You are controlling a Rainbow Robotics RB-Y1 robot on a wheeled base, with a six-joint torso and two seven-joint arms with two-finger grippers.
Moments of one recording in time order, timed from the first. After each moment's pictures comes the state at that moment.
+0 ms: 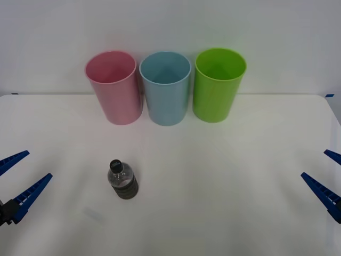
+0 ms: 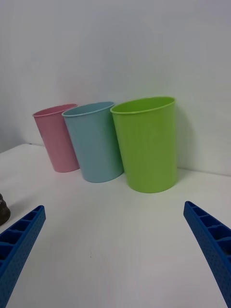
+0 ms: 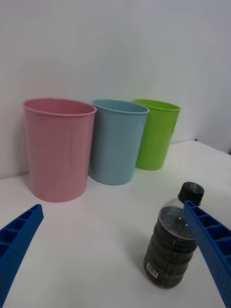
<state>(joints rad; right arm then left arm) 0.35 -0.40 -0.52 -1.66 0.96 -1.22 0.00 0.35 0.40 0.52 -1.66 -0.96 -1.22 0.00</state>
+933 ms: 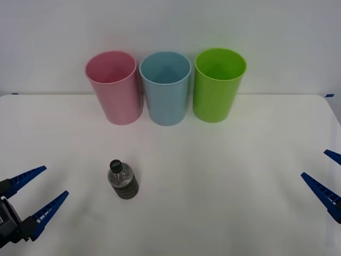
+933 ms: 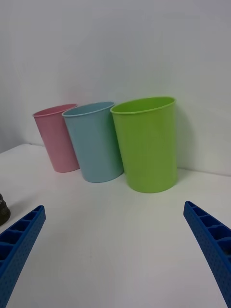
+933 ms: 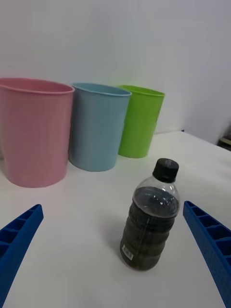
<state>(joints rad) 0.35 -0.40 -0.52 -1.66 0.96 -1.22 0.00 0.41 0.38 0.43 -1.64 -0.97 -1.23 -0.11</state>
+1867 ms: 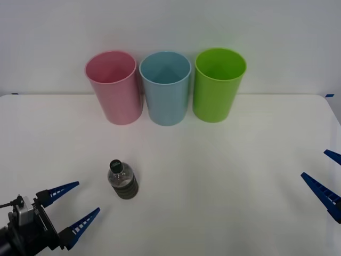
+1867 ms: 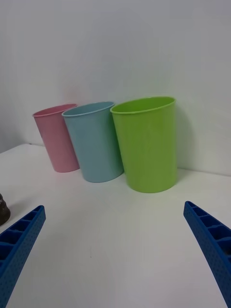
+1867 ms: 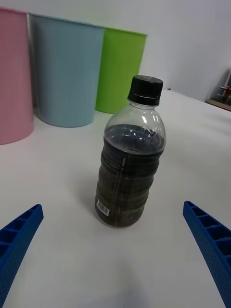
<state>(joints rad) 0.35 -0.40 -0.52 -1.66 0.96 -1.22 0.00 0.33 0.38 0.24 -1.47 -1.06 -1.17 -0.26</state>
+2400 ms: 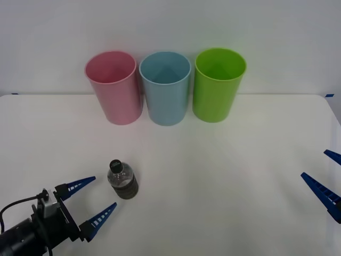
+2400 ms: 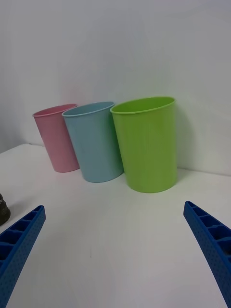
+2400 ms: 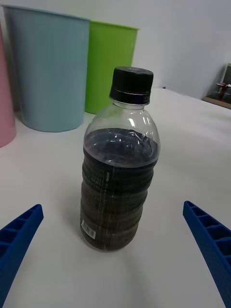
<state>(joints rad) 0.35 -0.40 -0.52 -1.66 0.96 -1.22 0.00 0.28 0.33 0.17 -1.47 -1.10 -1.10 -0.30</state>
